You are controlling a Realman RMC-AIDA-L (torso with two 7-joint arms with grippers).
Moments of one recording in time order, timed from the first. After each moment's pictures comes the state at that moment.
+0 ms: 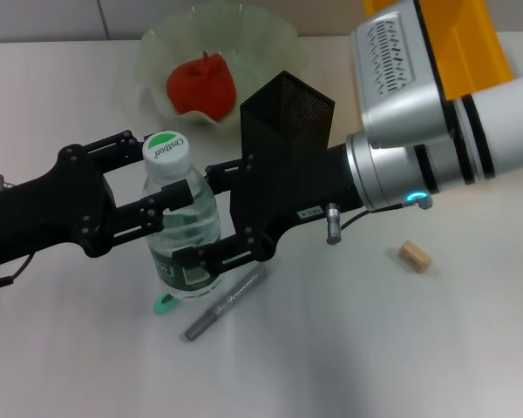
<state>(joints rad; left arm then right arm) -0.39 -2.04 0.73 0.53 1.66 1.86 -1.12 0.61 2.08 -1.59 -1.02 -1.67 -1.27 1.66</state>
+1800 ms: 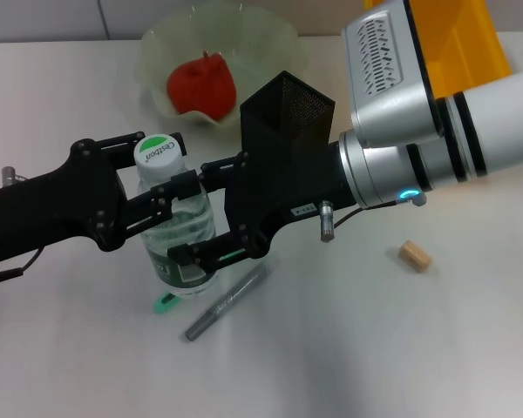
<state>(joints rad) -0.40 -2.06 0.72 0.56 1.68 1.83 -1.10 0.62 2.09 -1.60 -1.01 -1.68 -1.25 1.66</state>
